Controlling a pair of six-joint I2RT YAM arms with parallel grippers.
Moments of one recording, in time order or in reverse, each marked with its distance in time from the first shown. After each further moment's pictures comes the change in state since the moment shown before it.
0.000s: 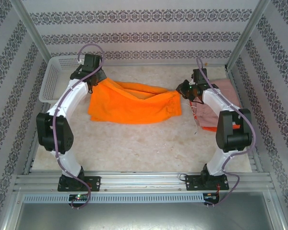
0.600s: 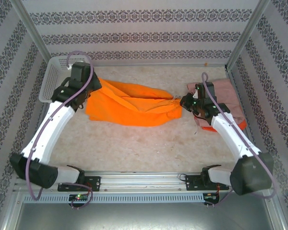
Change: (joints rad) left arm -0.124 -0.442 -0.174 -0.139 -0.063 0.027; right arm 0.103 -0.510 -0.312 -0.101 0.127 -0.090
